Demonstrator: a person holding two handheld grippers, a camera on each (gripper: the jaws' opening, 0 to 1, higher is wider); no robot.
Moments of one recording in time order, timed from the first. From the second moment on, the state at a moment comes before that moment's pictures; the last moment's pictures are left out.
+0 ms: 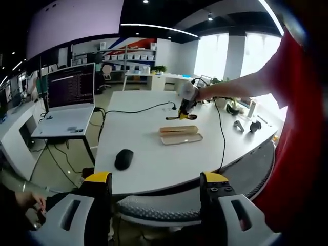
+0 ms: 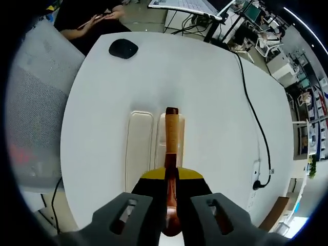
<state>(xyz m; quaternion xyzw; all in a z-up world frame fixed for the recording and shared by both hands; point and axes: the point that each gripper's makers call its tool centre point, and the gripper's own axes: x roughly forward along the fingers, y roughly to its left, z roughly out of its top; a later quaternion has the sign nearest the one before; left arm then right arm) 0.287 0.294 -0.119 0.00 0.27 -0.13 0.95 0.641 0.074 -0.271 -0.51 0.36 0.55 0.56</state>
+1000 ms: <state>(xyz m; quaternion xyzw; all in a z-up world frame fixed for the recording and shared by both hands) 0.288 0.284 -0.125 -0.01 0.28 -0.14 0.95 0.661 0.072 -0.306 -0.49 0.40 0.54 0.56</state>
